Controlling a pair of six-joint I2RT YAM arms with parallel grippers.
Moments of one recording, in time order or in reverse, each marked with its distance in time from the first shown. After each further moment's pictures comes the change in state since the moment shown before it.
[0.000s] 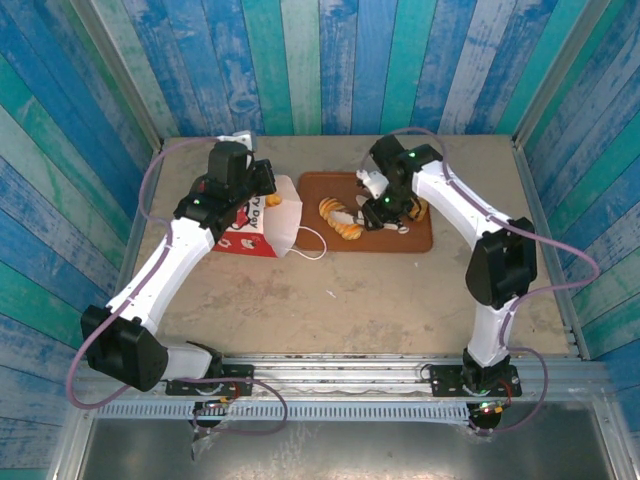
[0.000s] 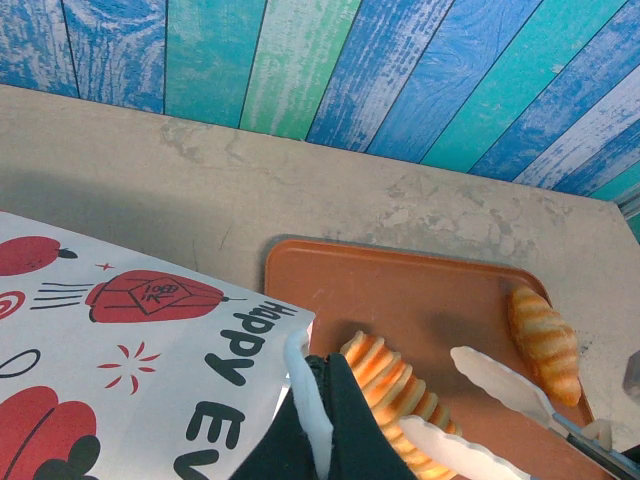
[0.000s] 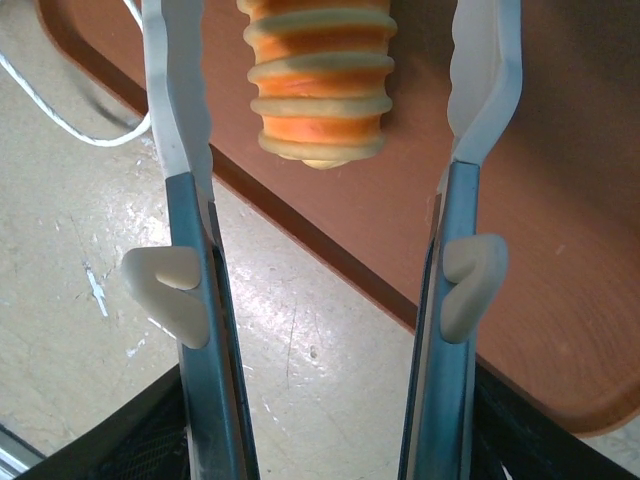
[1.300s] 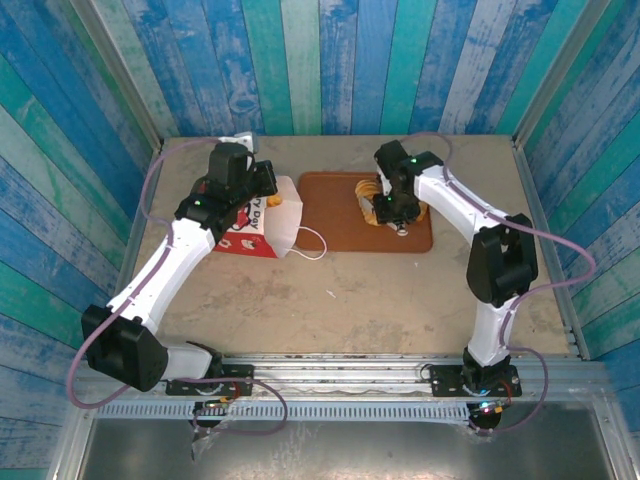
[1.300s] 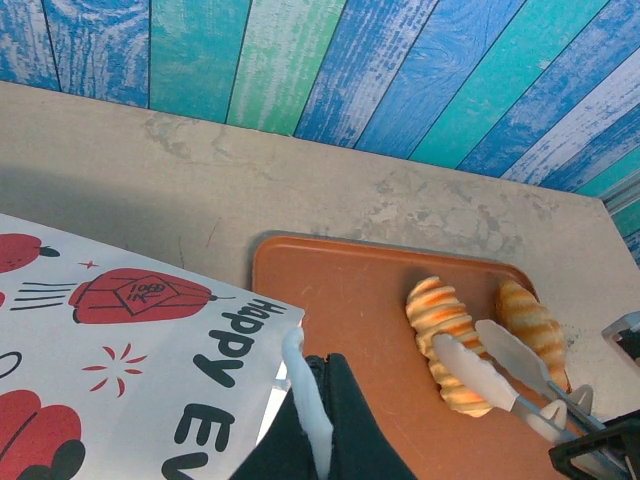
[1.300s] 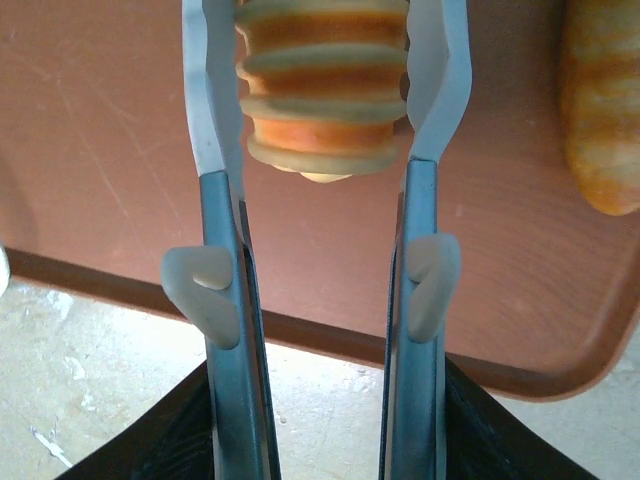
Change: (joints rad) left arm 0.000 -0.001 -0.015 0.020 0.026 -0.008; right arm -0.054 -0.007 -0.105 0.136 0.155 0.405
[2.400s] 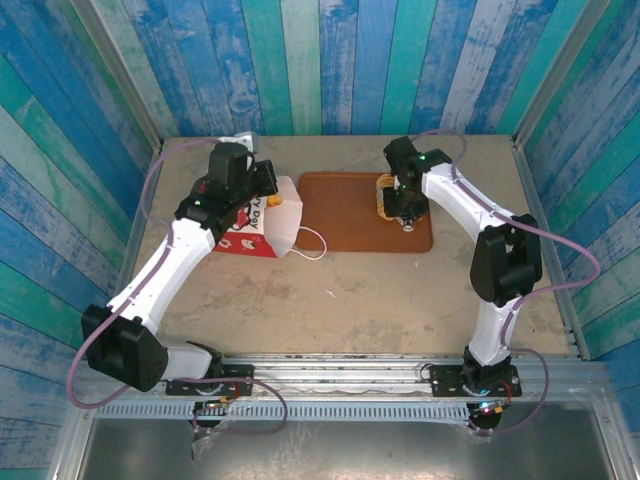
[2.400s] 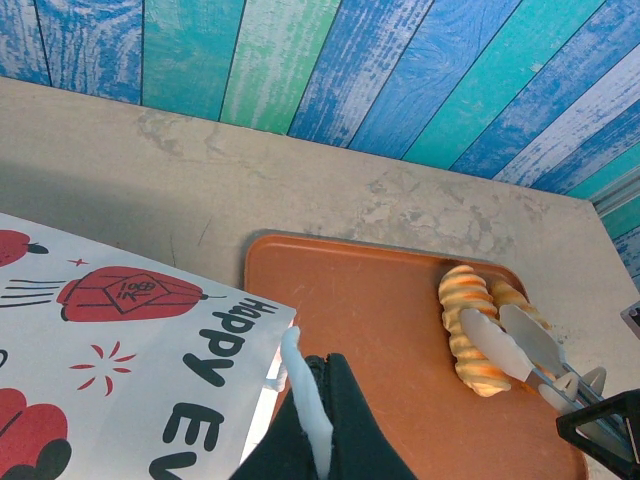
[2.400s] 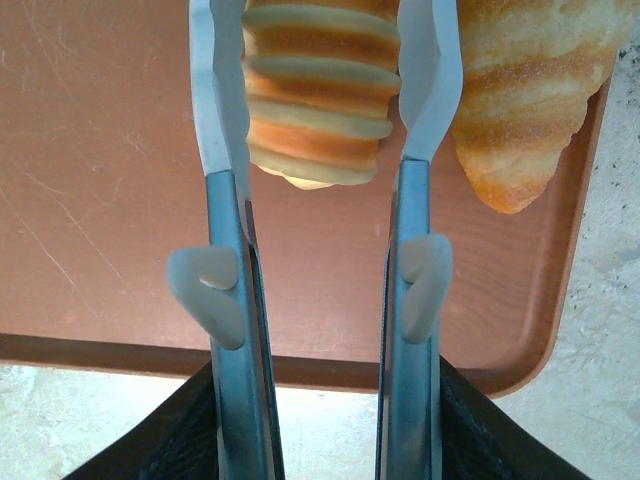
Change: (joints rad) left arm 0.000 0.000 0.000 0.003 0.012 -0.016; right arm -0.038 -0.006 -0.002 0.016 0.068 0.086
